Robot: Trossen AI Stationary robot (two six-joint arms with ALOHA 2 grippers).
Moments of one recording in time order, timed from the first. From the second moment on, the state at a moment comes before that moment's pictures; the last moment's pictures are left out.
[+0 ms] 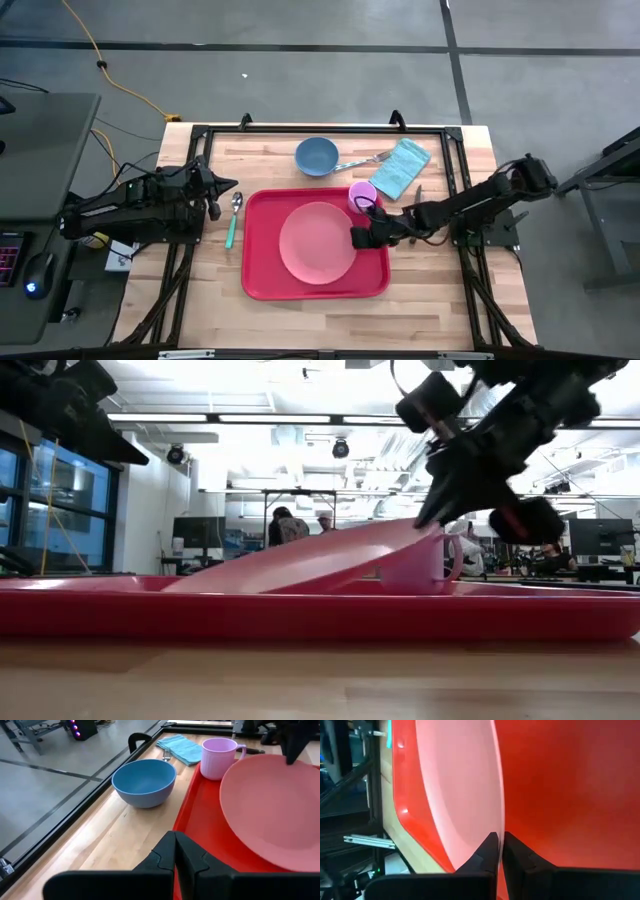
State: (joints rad) left arm 0.20 0.17 0.41 -0.62 -0.22 0.02; right arm 0.23 1.45 0.68 0.03 0.08 1.56
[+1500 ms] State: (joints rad) left arm 0.20 0.17 0.41 -0.63 -0.22 0.02; right arm 0.08 1.45 0.68 -0.35 -0.08 1.46
